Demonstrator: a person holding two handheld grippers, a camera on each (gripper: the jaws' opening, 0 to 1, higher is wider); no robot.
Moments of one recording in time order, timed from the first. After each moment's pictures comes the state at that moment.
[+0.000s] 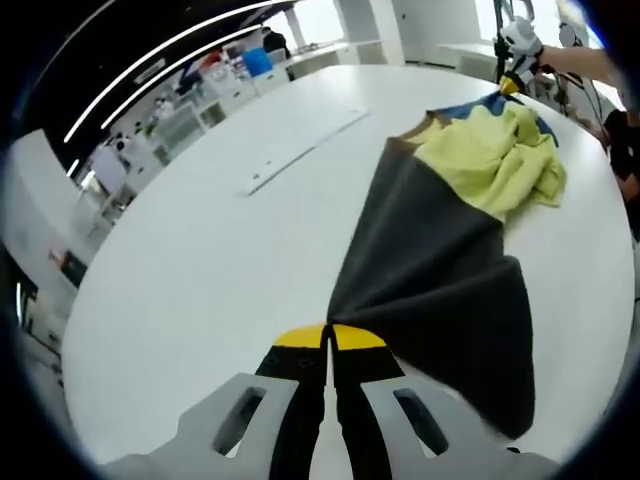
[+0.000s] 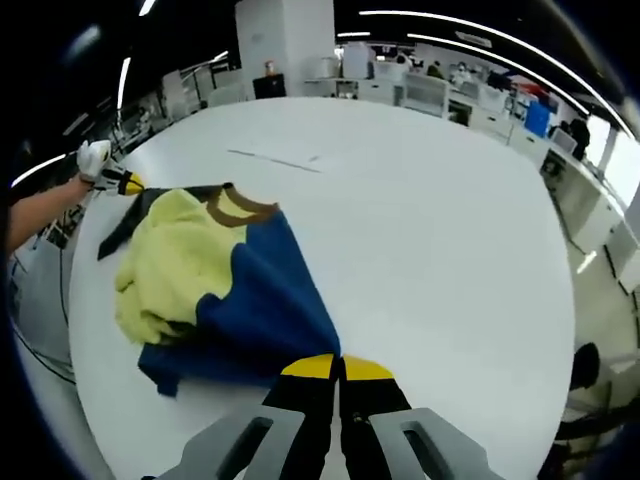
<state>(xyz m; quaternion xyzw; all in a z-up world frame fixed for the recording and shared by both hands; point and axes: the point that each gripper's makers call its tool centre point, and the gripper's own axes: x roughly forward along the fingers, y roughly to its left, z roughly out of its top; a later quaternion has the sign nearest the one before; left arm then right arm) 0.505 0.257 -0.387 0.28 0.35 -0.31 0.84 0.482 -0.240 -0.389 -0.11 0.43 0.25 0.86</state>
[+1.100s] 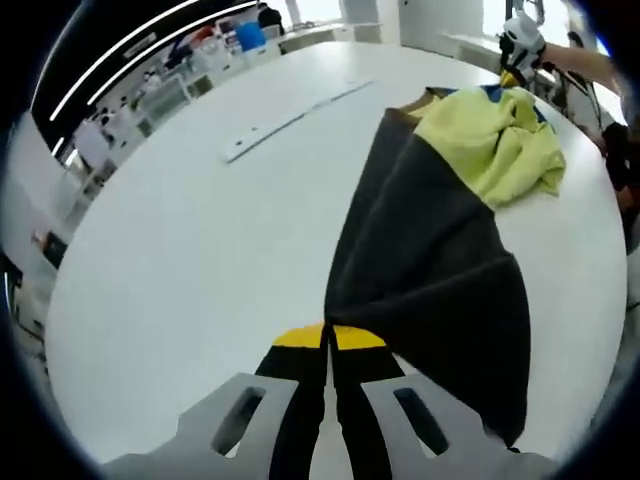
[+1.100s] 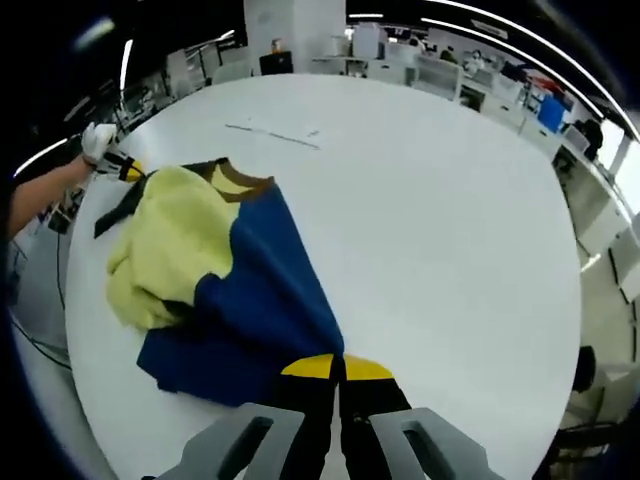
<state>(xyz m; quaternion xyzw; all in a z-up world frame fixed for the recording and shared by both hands) 0.500 0.257 -0.419 0.25 0.41 -0.32 0.82 0.470 -0.237 -0.413 -0.12 0.48 0.26 0.83</state>
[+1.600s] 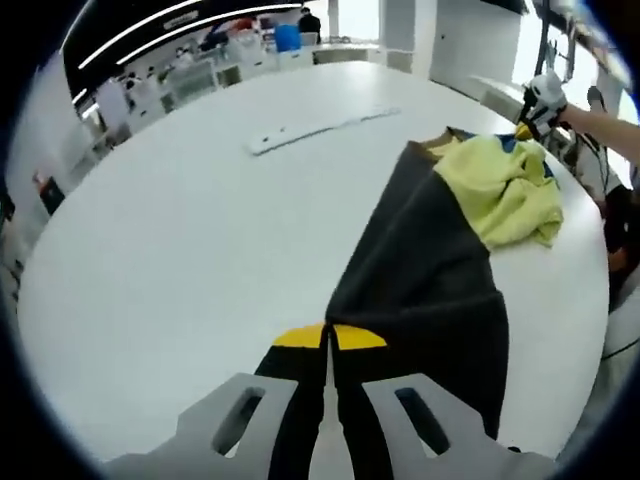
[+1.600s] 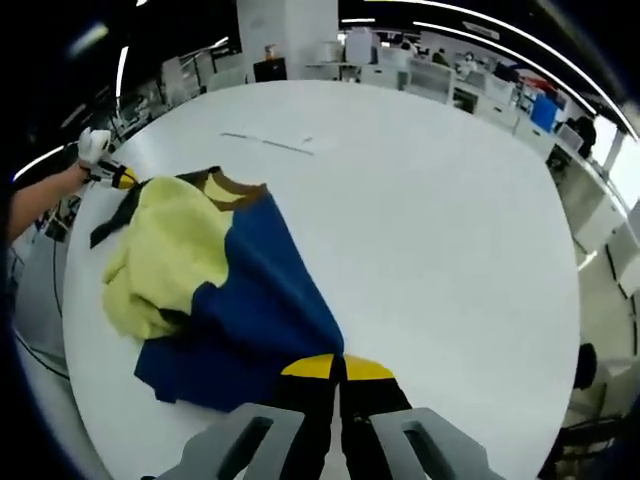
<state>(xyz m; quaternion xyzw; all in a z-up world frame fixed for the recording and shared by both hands) 0.497 0.259 -0.405 0.12 0.40 -0.30 0.86 0.482 -0.236 -0.401 -0.12 0.45 0.25 0.85</state>
